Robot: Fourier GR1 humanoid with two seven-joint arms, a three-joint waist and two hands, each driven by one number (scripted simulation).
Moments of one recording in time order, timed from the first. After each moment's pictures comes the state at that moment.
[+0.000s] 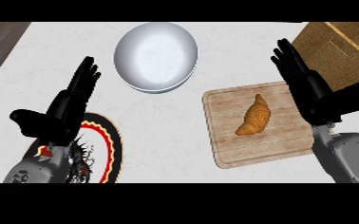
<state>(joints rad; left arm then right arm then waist) -0.15 0.32 -0.18 -1.66 0.19 0.21 0.13 -0.31 -0.51 0.29 -1.55 -0.45 -0.21 0.05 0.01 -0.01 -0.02</state>
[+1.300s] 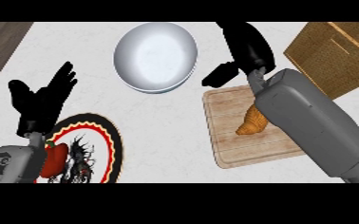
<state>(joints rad) -0.19 0.41 -0.04 -1.38 0.24 0.09 0.19 -0.89 -0.41 0.57 -1.32 0.26 -0.14 0.61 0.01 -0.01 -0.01</state>
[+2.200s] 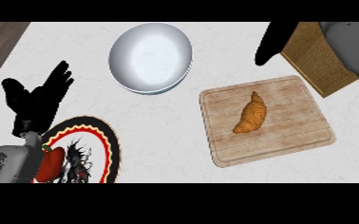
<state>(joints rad) -0.19 0.41 -0.01 -1.38 0.23 0.09 0.20 -1.19 -0.61 0.43 -1.25 -0.04 0.46 1.03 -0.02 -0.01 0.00</state>
